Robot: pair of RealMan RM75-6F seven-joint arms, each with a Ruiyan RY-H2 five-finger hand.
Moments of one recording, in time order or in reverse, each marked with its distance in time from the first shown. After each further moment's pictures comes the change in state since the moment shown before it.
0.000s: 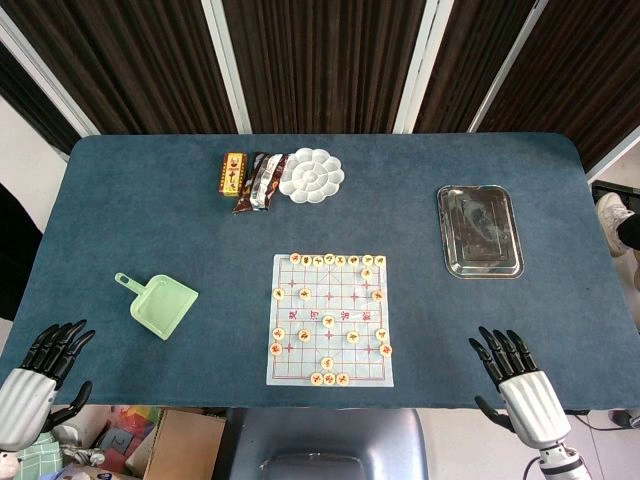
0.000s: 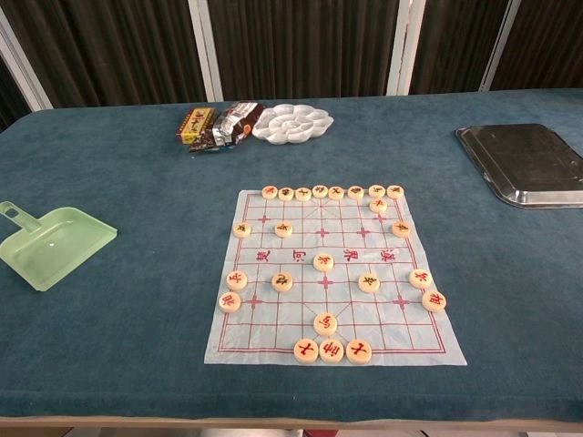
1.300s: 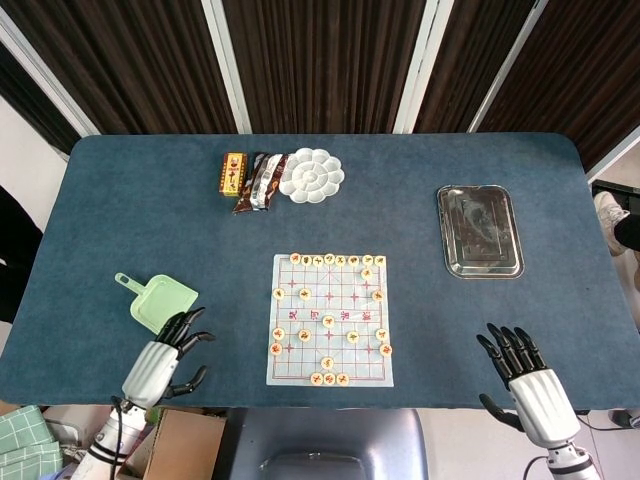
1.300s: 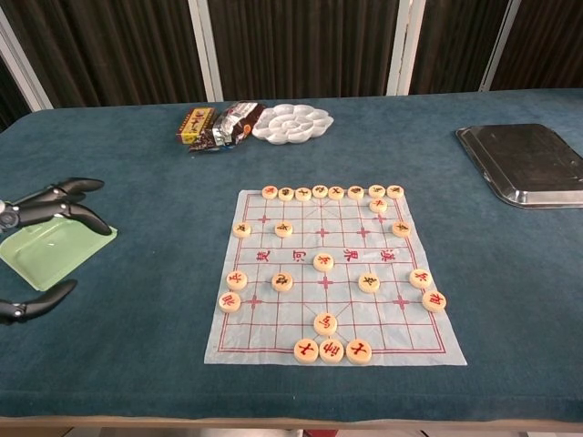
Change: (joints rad) left arm -0.209 -0.341 -0.050 -0.135 -0.159 -0.339 0.079; right arm 0.001 0.030 0.002 -0.004 -0.007 0.029 0.091
